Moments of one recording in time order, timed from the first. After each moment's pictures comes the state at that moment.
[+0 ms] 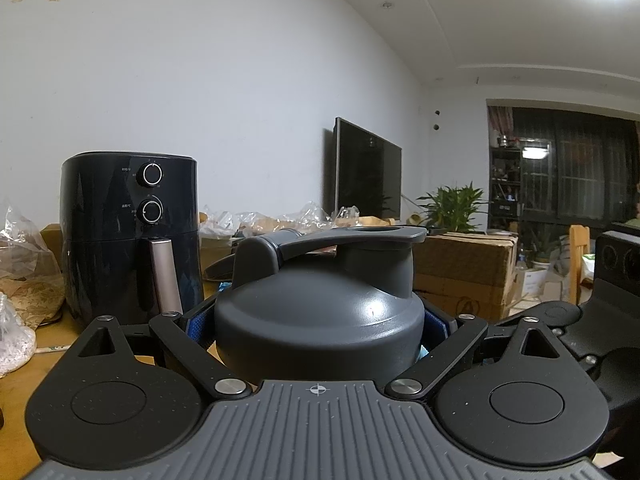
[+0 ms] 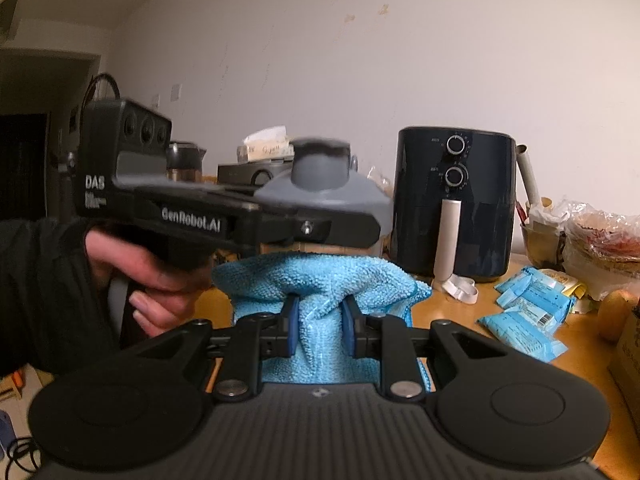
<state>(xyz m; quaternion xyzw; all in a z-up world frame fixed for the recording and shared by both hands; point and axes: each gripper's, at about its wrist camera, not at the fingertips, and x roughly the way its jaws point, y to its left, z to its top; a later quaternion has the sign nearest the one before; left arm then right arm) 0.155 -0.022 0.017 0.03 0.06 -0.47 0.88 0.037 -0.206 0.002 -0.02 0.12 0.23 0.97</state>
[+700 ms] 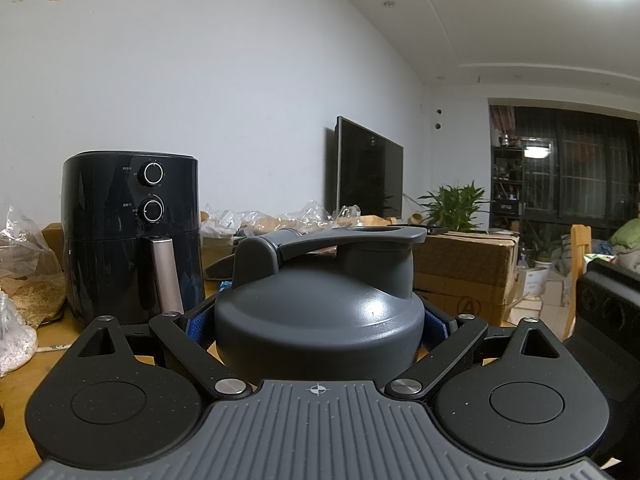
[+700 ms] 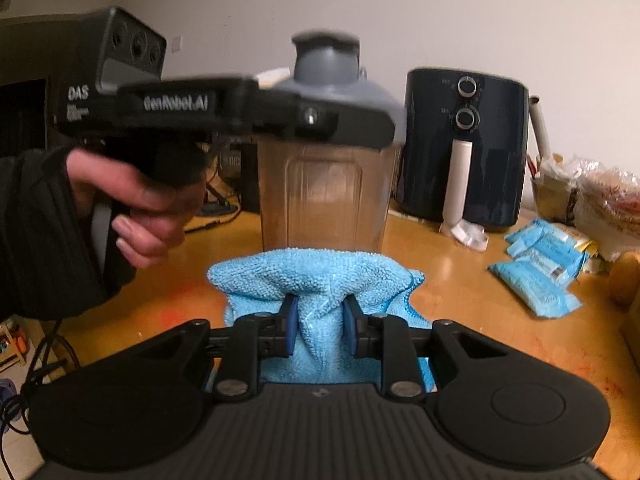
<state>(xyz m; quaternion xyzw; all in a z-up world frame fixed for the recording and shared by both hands) 0.156 -0.024 0.019 0.03 0.06 -0.47 0.88 0.053 -0.197 -0.028 -0.04 0.20 0.23 0.95</state>
